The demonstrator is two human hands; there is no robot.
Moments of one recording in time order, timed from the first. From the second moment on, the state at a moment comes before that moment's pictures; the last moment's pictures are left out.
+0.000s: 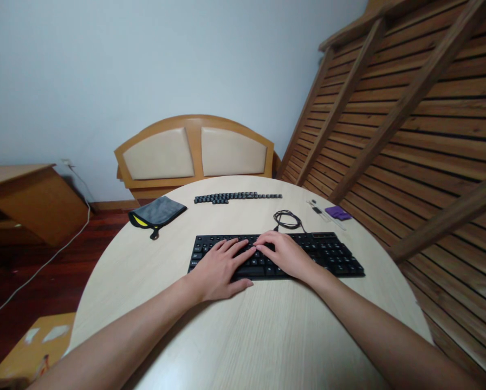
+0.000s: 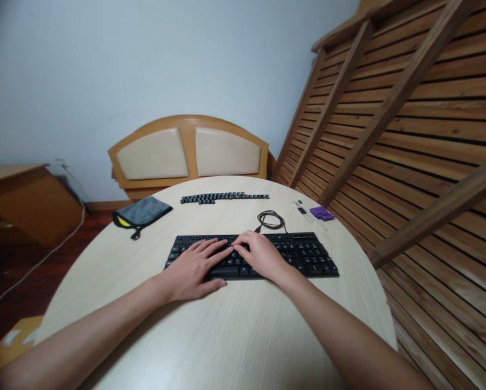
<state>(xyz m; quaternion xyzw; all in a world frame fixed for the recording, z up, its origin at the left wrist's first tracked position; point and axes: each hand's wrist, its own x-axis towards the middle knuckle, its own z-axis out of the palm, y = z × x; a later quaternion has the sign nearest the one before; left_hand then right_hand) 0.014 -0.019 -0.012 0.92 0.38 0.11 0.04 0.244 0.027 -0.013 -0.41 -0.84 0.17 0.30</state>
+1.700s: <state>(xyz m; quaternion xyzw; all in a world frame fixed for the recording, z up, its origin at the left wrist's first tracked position) -0.050 0.174 -0.018 0.73 0.68 0.07 -0.08 0.275 0.022 -0.001 -0.37 -0.91 0.18 0.06</state>
